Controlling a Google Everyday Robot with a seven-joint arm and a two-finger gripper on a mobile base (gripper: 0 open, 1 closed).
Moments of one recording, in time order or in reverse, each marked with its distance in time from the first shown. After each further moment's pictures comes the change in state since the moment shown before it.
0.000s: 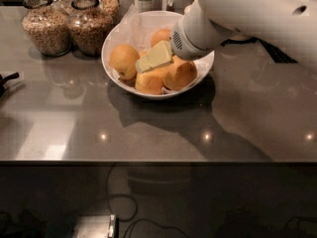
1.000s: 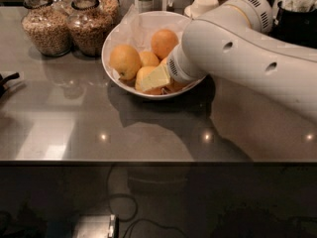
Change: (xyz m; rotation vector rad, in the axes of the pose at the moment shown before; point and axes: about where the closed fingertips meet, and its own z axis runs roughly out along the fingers) arm 0.031 -0.009 0.029 0.140 -0.041 -0.028
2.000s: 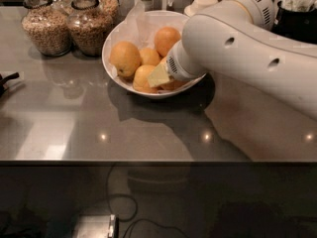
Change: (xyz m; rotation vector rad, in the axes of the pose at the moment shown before) arm -0.004 -0.001 -0.005 0.000 0.000 0.000
